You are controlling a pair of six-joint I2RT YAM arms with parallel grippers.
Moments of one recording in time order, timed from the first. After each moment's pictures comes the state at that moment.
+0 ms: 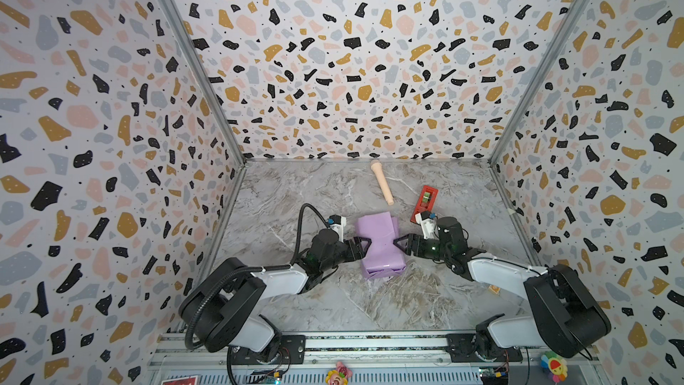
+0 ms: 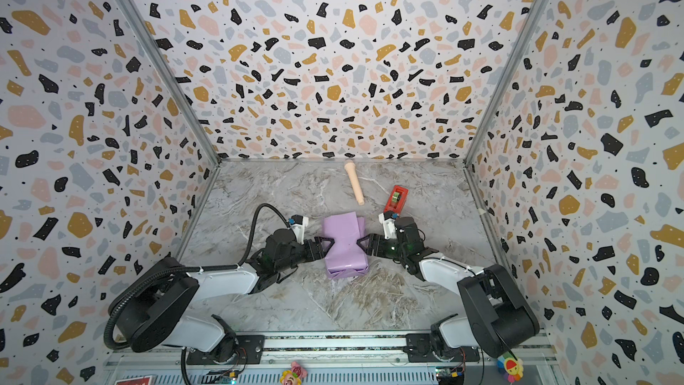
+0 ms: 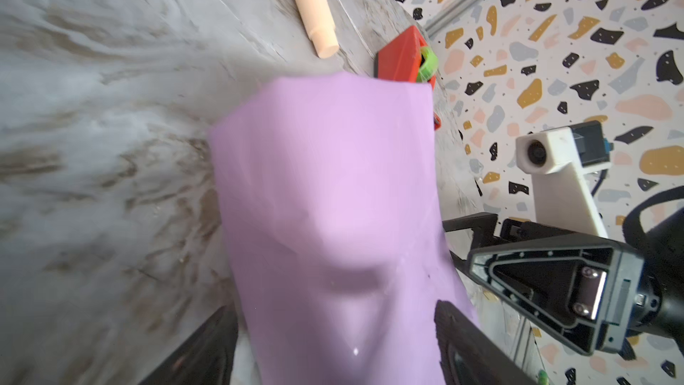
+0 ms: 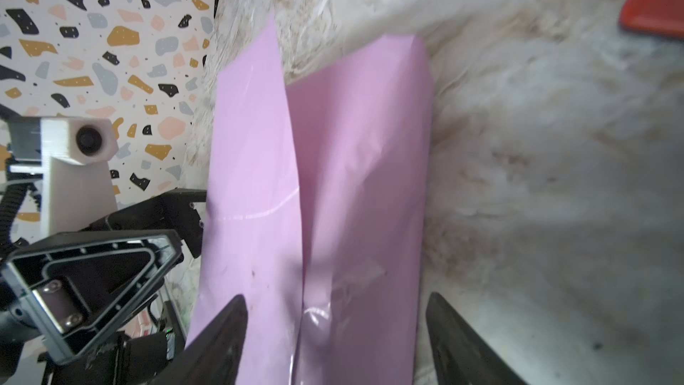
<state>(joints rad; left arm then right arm) -0.64 1.49 0.48 0.54 0.20 -0.80 0.42 1.43 0.56 0.23 -0.52 0.60</state>
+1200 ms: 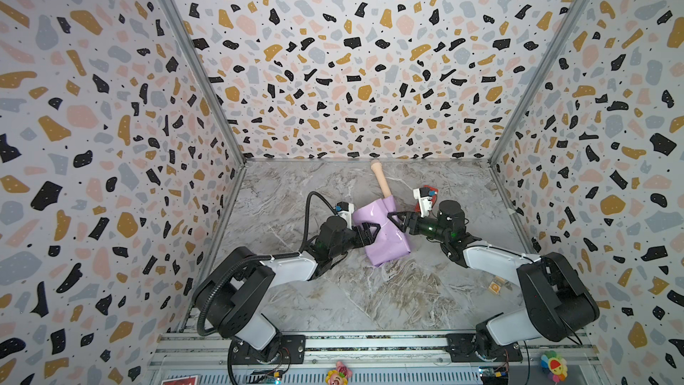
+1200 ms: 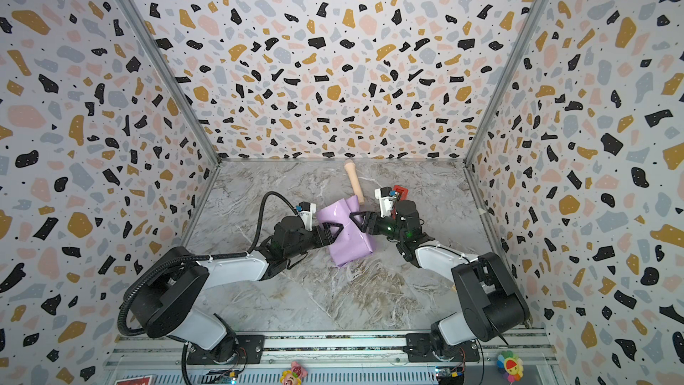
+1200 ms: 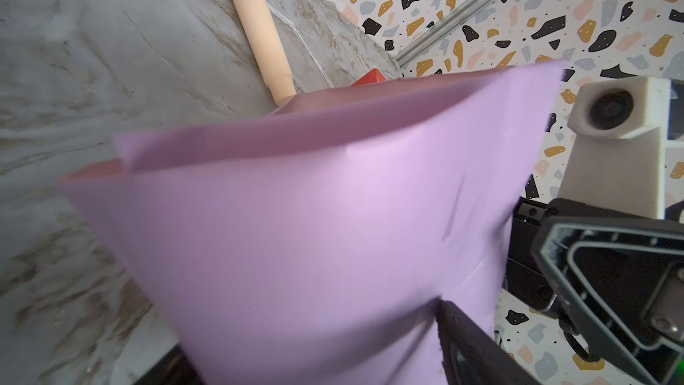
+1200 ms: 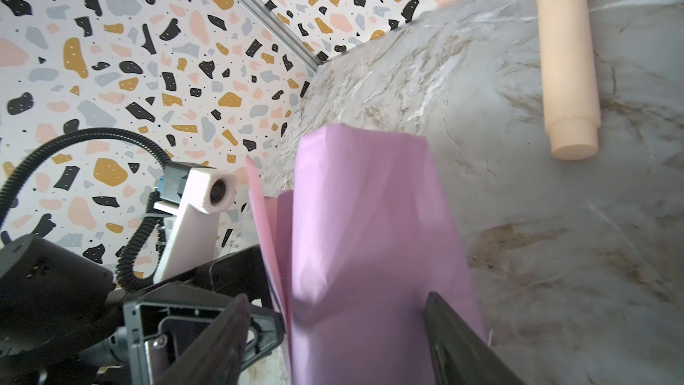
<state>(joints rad) -0.68 1.54 0.62 0.55 0.20 -0.83 0.42 1.46 0.63 0.55 -0.59 0.63</state>
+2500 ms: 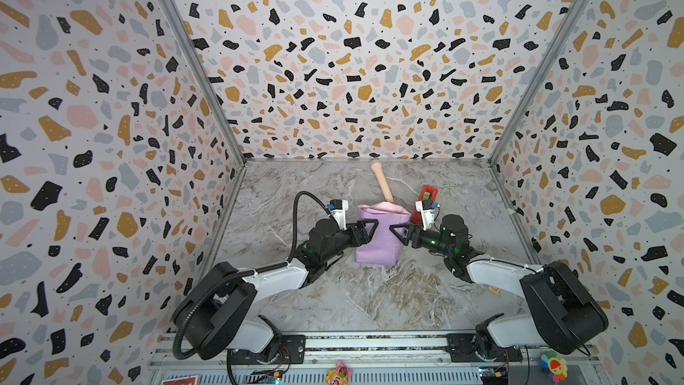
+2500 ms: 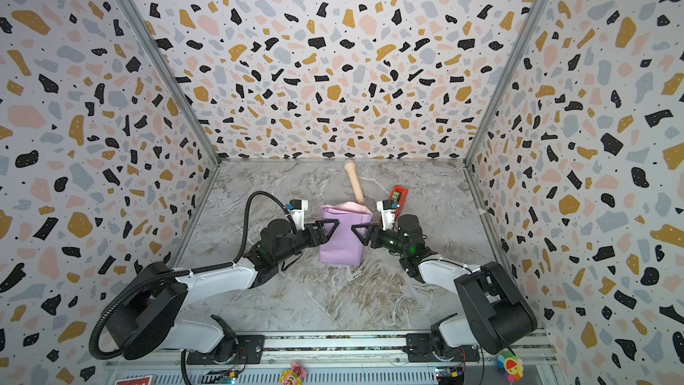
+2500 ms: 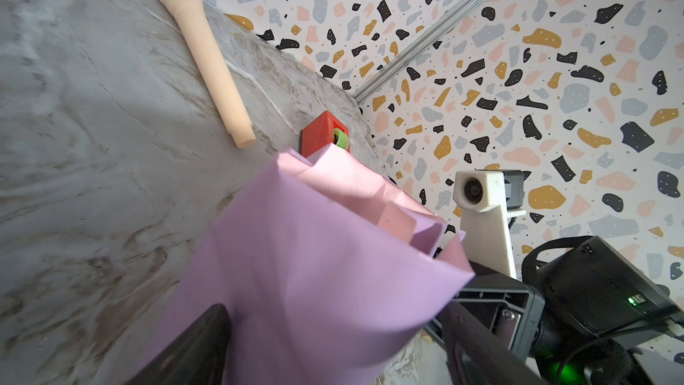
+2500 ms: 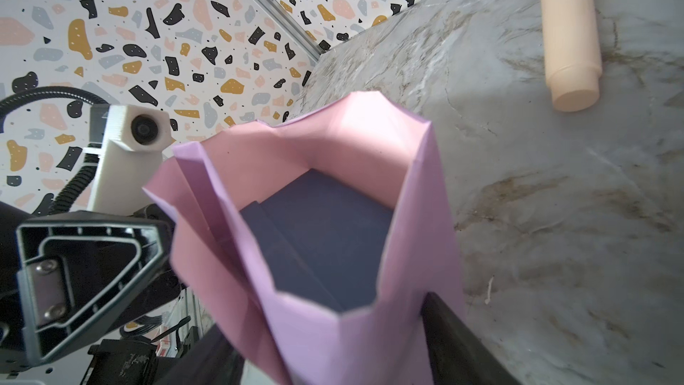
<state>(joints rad) -0.68 1.40 0.55 0.64 0.20 -0.84 0.45 1.39 0.47 0.65 -0.57 0.65</state>
